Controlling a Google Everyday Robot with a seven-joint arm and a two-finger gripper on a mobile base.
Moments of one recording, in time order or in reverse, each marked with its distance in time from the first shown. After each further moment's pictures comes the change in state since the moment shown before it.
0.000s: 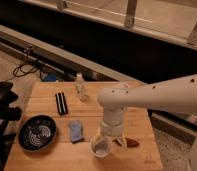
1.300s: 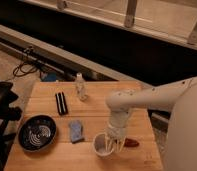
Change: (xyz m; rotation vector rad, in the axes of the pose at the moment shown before) arm -0.022 -0.015 0.049 -0.046 0.107 0.063
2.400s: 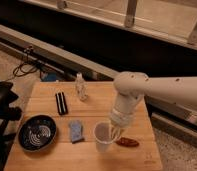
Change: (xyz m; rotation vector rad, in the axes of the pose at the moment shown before) arm 0.035 0.012 -0.112 -0.106 -0.036 -0.091
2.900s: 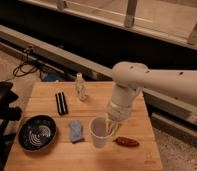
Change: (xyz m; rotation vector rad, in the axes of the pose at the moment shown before) arm 0.007 0.024 -0.025 -0.005 -0.011 -0.042
